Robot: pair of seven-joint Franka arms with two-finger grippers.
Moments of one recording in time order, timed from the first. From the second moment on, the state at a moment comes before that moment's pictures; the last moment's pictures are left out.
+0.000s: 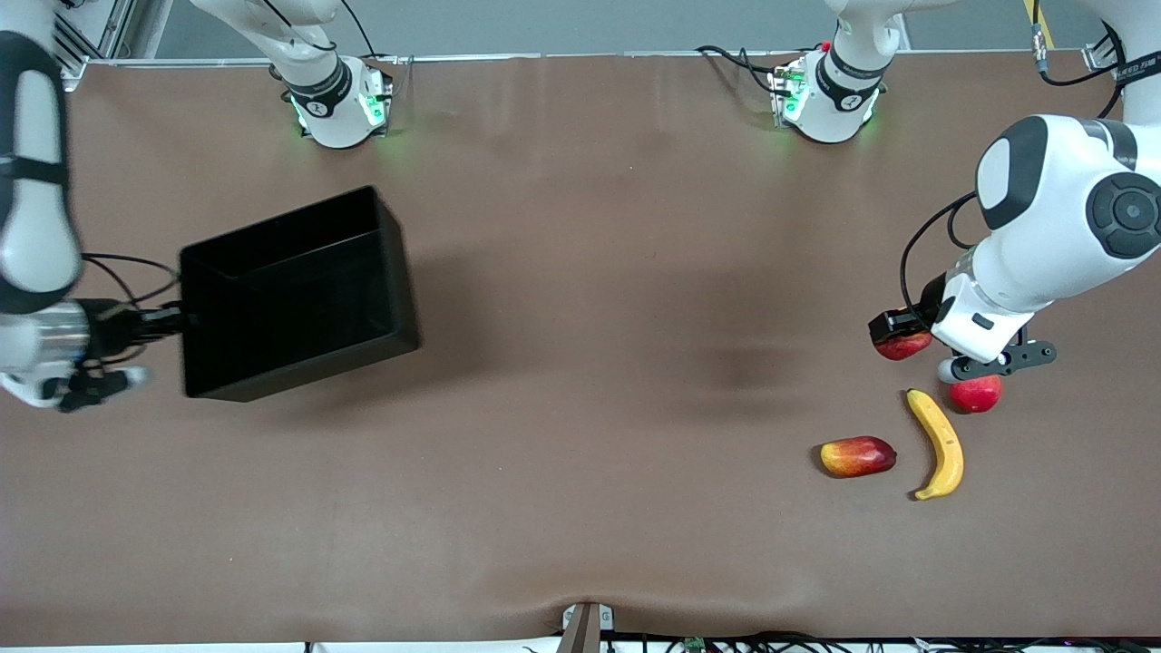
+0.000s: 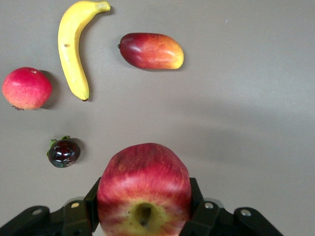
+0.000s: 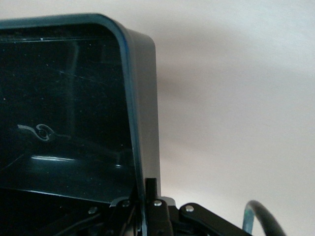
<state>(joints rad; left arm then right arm) 0.13 0.19 -0.29 -1.79 0.01 1.94 -0.36 -0.09 0.42 0.00 -1.49 0.18 1.49 -0.41</state>
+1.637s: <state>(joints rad) 0.04 0.20 -0.30 -1.73 0.05 1.86 -0.48 0.58 0.70 0.01 -1.52 0.35 2.16 0.55</state>
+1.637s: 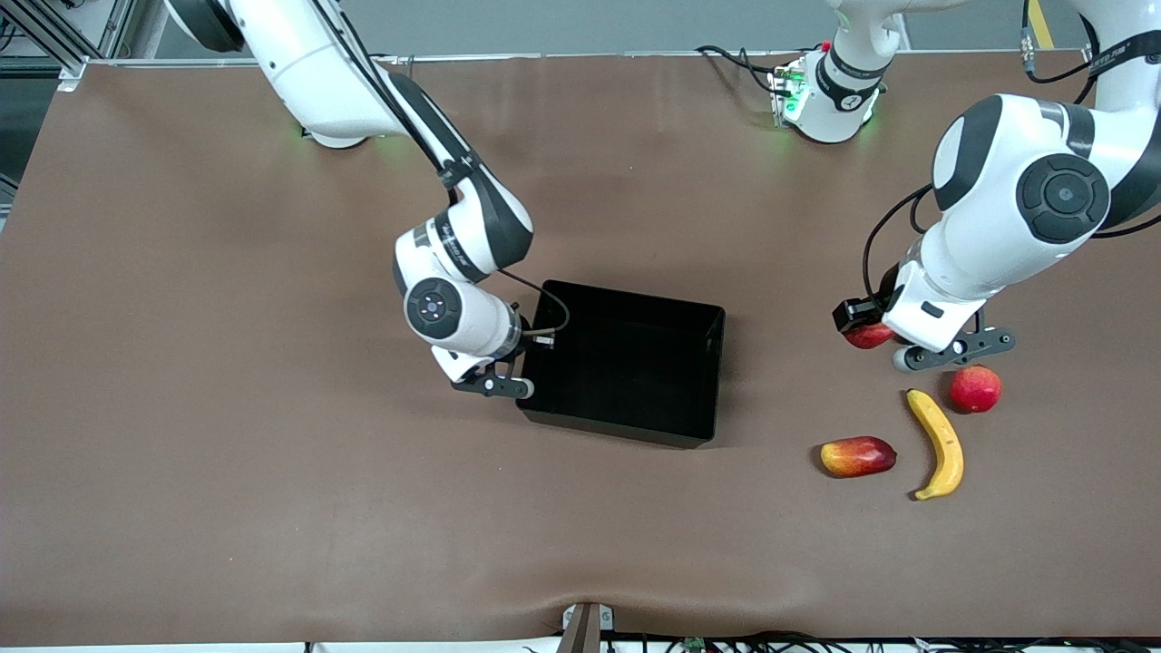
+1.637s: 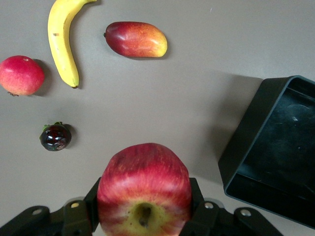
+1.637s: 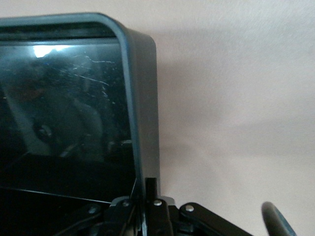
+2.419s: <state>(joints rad) -0.02 0.27 -0.30 -1.67 0.07 1.86 -0.58 0.55 0.59 -0.09 -1.19 0.20 1.63 0.55</state>
